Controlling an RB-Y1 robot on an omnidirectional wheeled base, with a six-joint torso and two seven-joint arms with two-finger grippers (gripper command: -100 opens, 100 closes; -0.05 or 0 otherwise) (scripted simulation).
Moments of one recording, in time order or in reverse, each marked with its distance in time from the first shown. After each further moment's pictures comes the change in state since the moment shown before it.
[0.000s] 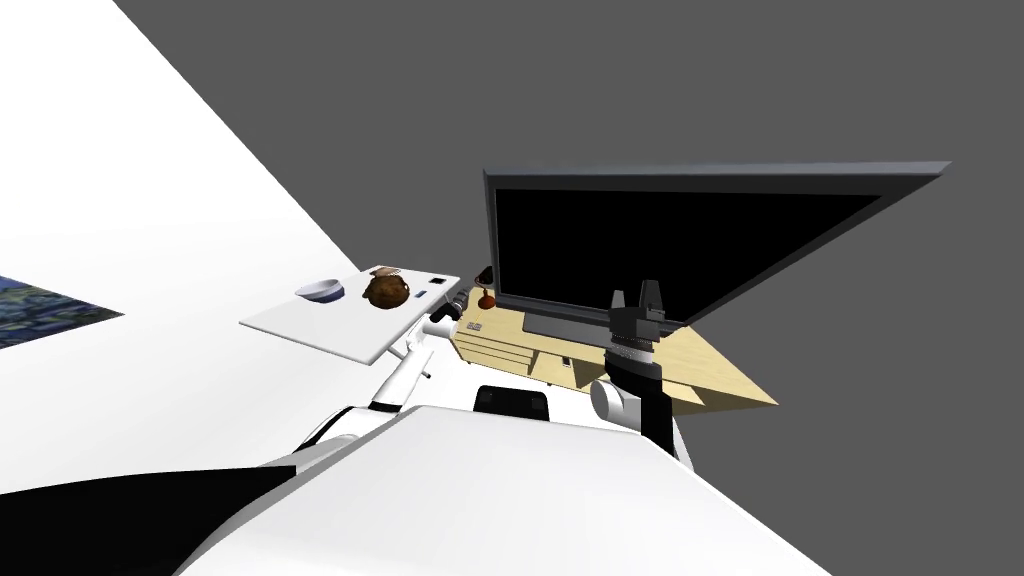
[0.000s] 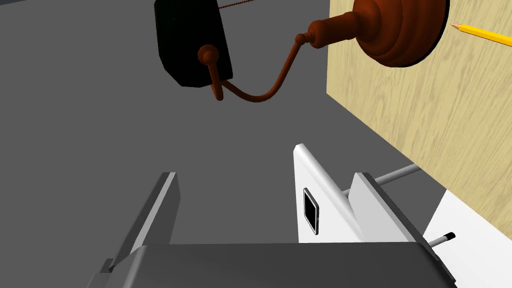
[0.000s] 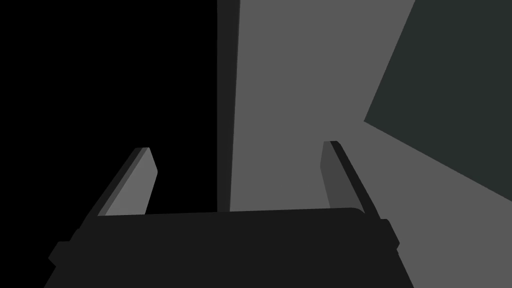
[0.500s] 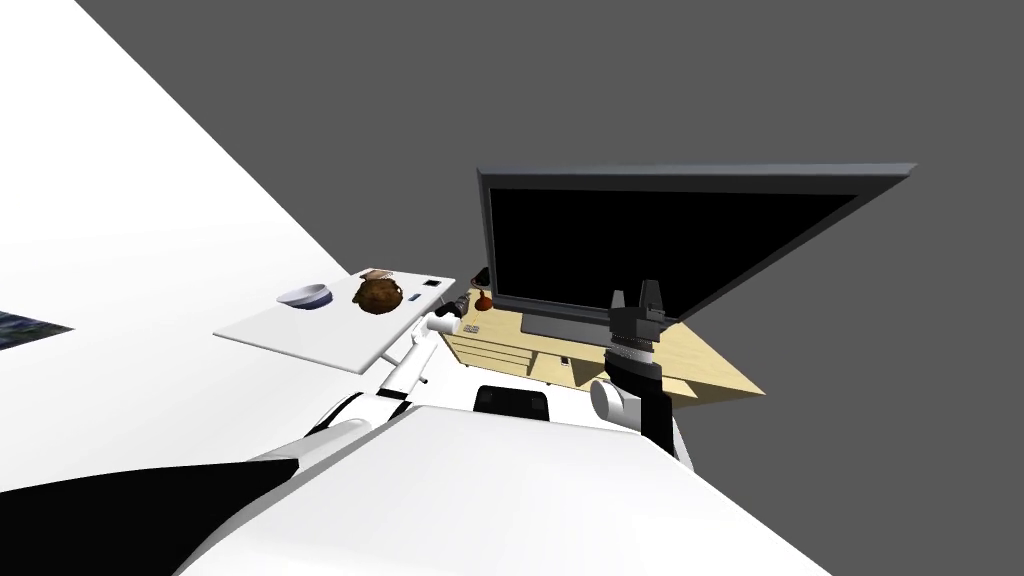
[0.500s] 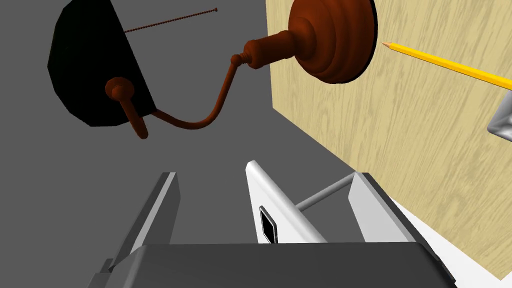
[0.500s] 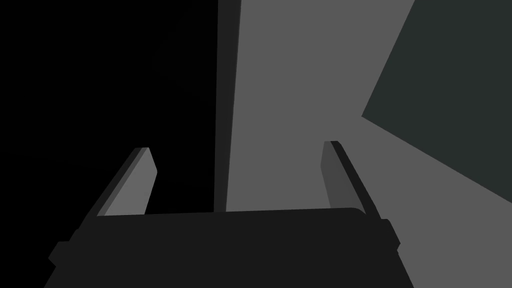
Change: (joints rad) left arm -0.082 0.005 -0.002 0.138 0.029 0.140 0.005; right arm 0.000 0.000 0.000 0.000 0.000 0.000 0.000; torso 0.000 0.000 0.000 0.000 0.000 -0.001
